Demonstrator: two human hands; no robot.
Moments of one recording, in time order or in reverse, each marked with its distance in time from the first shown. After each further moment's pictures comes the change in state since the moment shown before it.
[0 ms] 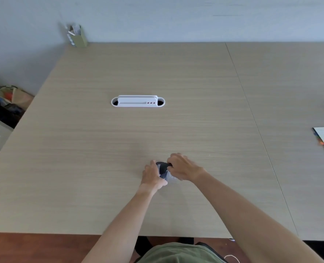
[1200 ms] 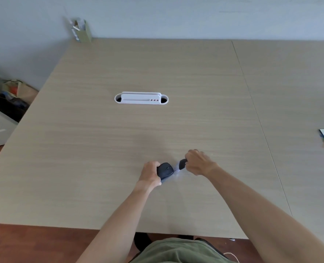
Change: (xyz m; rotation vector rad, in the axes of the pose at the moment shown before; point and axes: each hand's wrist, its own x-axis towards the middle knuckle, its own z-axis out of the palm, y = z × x) left_hand 0.001 -0.010 -0.015 0.043 -0.027 0.125; right_hand -0.002 0.040 -0.011 -0.196 0.005 0.109
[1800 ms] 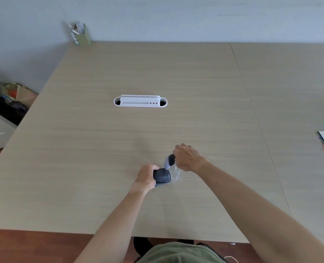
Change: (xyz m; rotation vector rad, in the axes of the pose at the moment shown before) left_hand 0.007 -0.009 -0.005 0.029 -0.011 0.047; right_hand 0.022 -0.026 -0.017 -0.165 0.104 -0.180
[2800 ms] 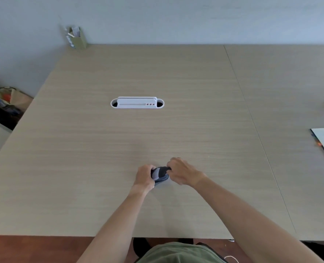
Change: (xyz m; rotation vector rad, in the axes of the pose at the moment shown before) left_hand -0.003 -0.003 0.005 -0.047 0.086 0.001; right_hand -0.027 -0.028 0.020 0.317 -0.083 0.106
